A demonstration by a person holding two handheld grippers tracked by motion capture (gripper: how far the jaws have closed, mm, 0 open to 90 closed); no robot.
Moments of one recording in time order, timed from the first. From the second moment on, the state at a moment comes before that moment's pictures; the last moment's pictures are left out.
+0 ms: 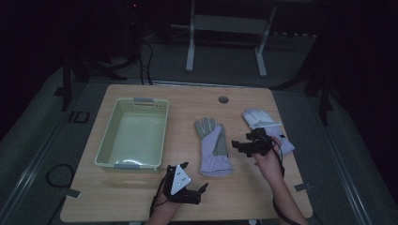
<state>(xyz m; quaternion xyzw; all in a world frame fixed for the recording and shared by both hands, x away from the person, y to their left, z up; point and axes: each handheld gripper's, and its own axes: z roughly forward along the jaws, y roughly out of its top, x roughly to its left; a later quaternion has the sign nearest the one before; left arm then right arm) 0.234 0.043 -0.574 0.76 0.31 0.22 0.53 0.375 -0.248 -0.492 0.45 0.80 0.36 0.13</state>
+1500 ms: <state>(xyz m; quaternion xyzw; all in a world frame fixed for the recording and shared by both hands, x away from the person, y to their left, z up) 0.234 0.042 -0.574 0.76 0.31 0.22 0.52 0.469 -0.372 -0.529 0.49 0.82 0.27 0.12</state>
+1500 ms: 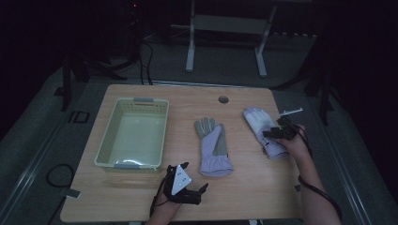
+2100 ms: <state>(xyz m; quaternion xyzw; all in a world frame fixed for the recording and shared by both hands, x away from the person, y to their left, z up) 0.233 0.043 -0.574 0.76 0.32 0.22 0.53 0.446 -0.361 -0.494 0.55 0.77 0.30 0.13</state>
